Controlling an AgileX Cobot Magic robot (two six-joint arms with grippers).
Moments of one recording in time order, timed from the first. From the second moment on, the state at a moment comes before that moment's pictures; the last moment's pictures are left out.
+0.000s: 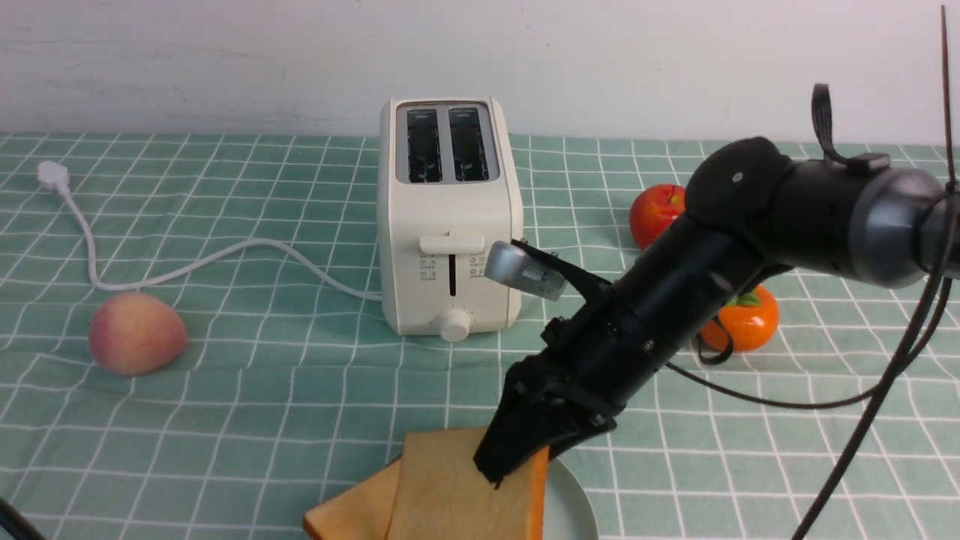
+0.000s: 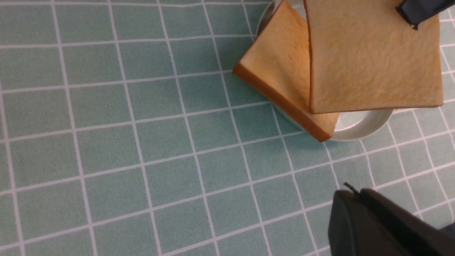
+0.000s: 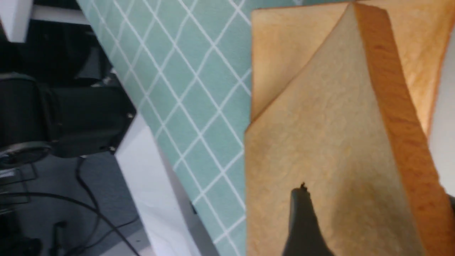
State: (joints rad) right arm 0.44 1.91 -1.41 0.86 1.20 -0.61; left arm -0.31 0.50 -0.64 -0.27 1.04 -0.16
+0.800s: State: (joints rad) right arm 0.44 0.98 -1.46 -0.03 1.11 0.07; left arm -0.31 0.50 -0.64 -0.27 0.95 -0.16
